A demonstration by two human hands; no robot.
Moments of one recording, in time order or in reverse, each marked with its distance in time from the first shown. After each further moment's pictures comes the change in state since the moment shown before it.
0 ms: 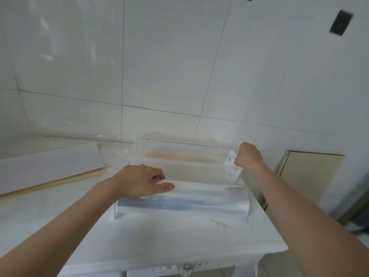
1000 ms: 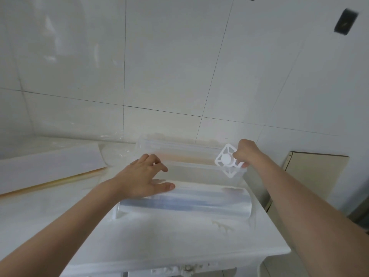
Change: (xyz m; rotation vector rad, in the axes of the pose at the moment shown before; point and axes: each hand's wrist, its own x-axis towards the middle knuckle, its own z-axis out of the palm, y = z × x) left_hand -0.002 -0.003 0.001 -0.003 0.125 0.085; right_hand 0.008 -0.012 -0.015 0.139 -0.193 -0.039
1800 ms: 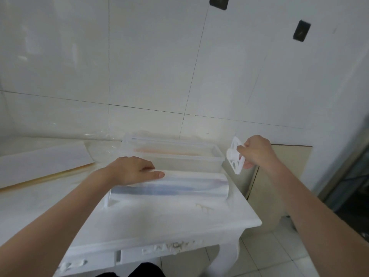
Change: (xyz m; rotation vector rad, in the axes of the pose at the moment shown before) left_hand -0.001 0.006 -0.003 -0.074 -0.114 -0.028; right_hand -0.102 0.044 -0.045 0.256 0.233 0.022
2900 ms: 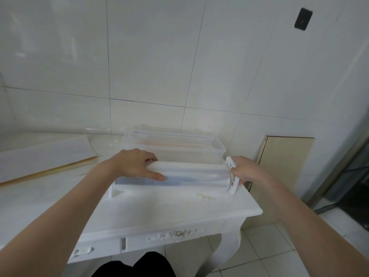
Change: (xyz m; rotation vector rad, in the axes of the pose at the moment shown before) left_hand 0.000 0.004 0.000 0.014 -0.025 -0.061; right_hand -0.027 0.032 0.043 -0.018 -0.427 0.046
